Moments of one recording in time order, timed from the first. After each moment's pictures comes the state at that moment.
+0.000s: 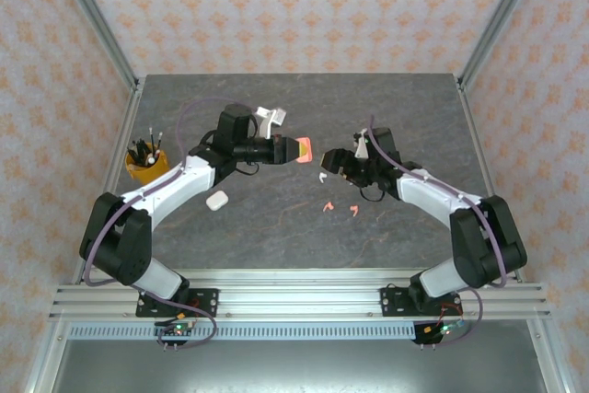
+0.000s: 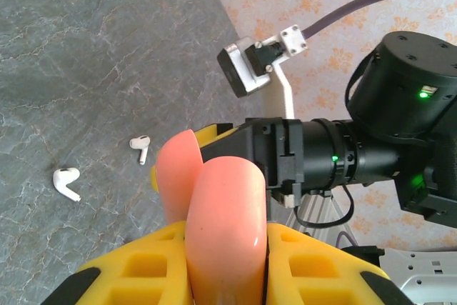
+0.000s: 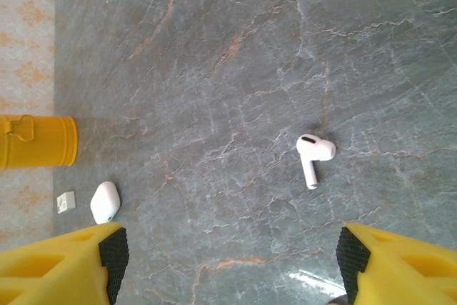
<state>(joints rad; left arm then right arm) -0.42 1.52 1.05 -0.03 0.74 -0.59 0.38 1.45 0.81 -0.11 -0.44 0.73</state>
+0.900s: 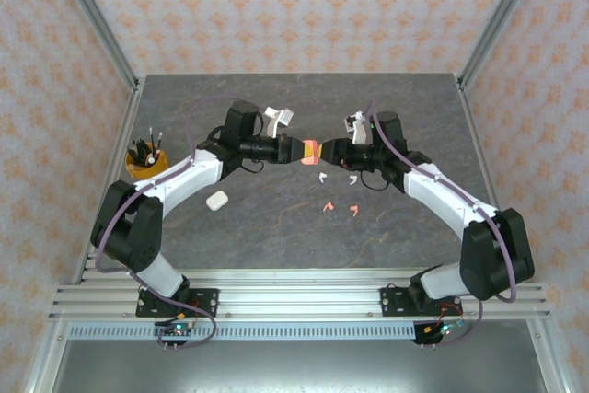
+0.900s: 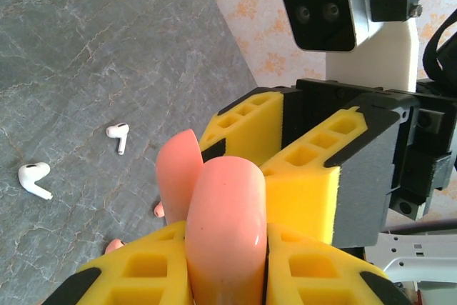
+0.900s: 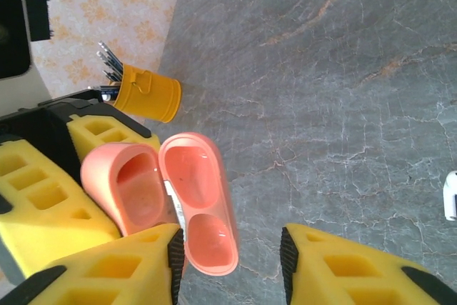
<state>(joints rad) -0.42 1.61 1.10 -0.02 0.84 -0.59 0.38 1.40 0.93 -0.15 -0.67 0.63</state>
